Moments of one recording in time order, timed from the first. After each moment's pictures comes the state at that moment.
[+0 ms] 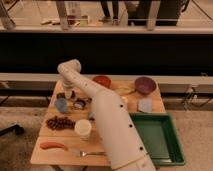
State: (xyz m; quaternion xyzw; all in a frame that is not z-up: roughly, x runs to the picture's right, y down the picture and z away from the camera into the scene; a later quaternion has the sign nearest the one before) arm -0.266 0.009 0.985 -0.25 -0.19 -0.10 0.94
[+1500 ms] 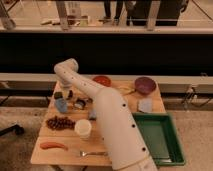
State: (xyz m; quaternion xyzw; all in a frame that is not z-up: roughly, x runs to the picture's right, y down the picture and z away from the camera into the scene) arm -0.284 0.008 0.970 -0.25 -0.18 -0.08 0.95
